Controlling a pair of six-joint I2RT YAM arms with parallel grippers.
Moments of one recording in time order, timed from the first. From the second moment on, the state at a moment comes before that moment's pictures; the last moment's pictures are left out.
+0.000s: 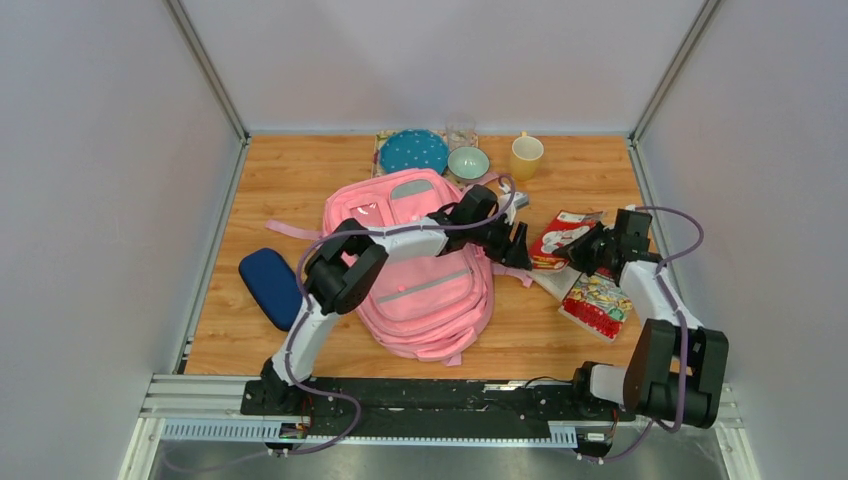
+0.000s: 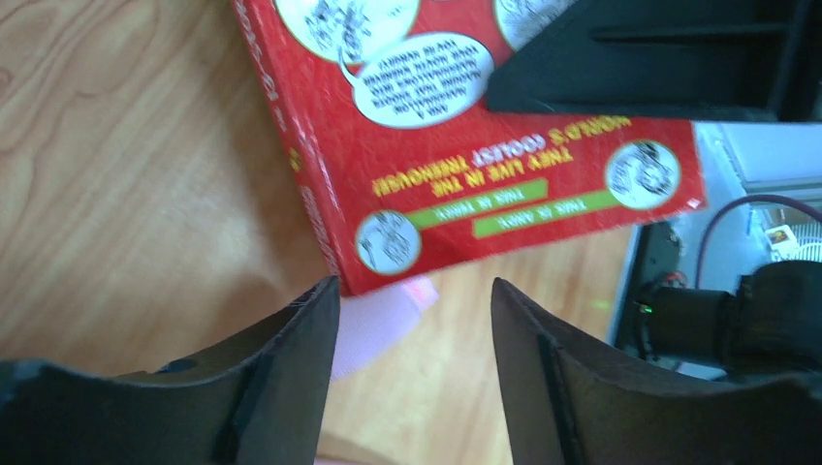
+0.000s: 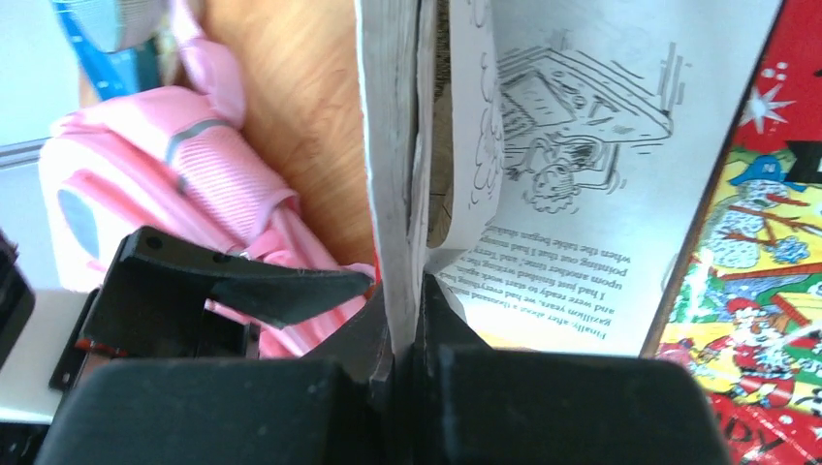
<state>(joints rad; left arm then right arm) -0.86 2.30 1.66 0.06 0.61 -0.44 -0.20 1.29 0.69 -0.27 -0.41 0.75</state>
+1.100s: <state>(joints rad) -0.81 0.97 0.35 0.39 0.25 -0.67 0.38 0.73 0.49 -0.18 -0.66 0.97</state>
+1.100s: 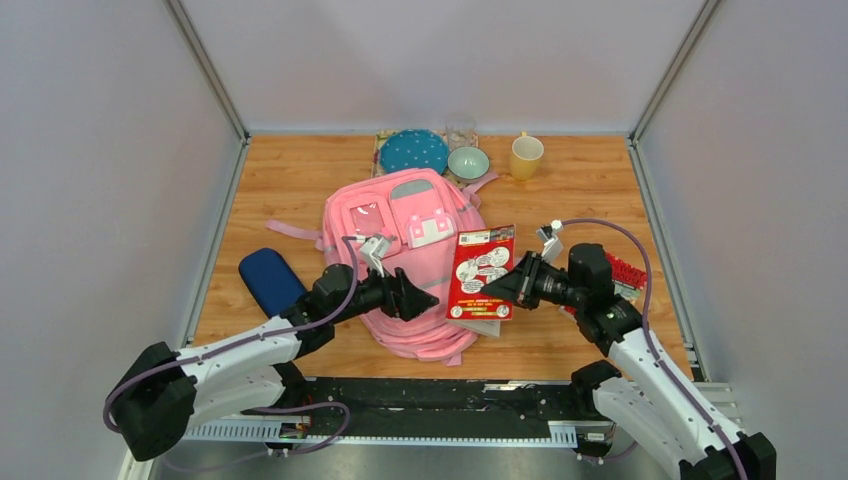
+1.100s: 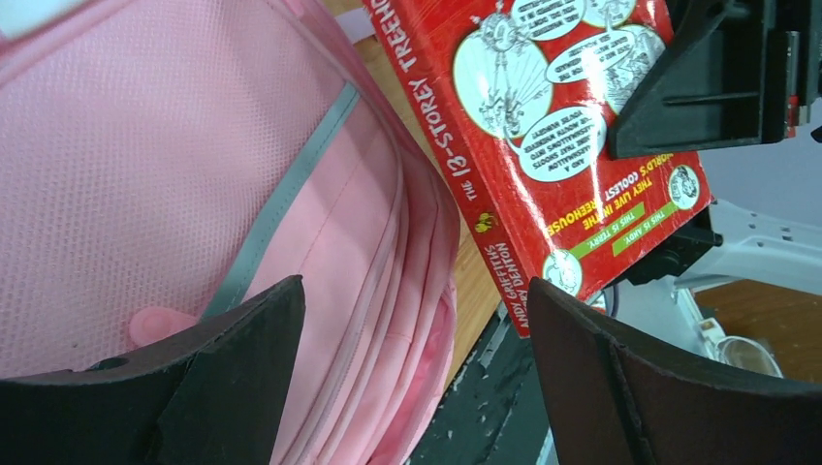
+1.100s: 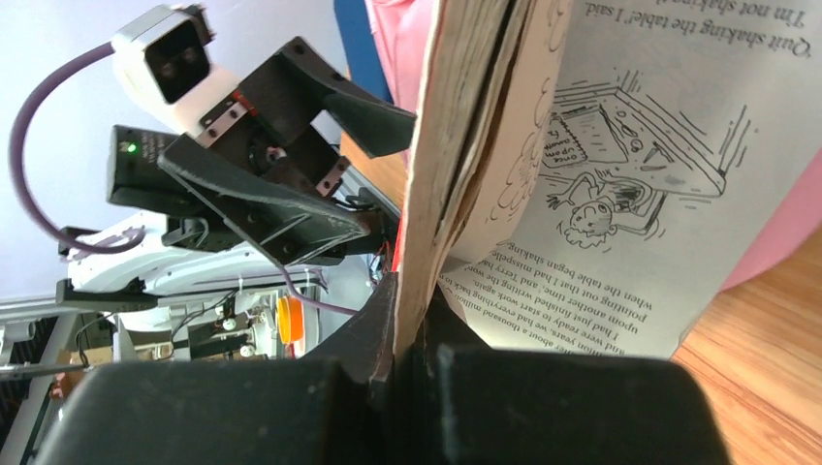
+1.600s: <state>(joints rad) -0.81 1.12 0.34 0.74 0.30 -0.86 0.42 0.62 0.44 -0.05 -0.71 1.04</state>
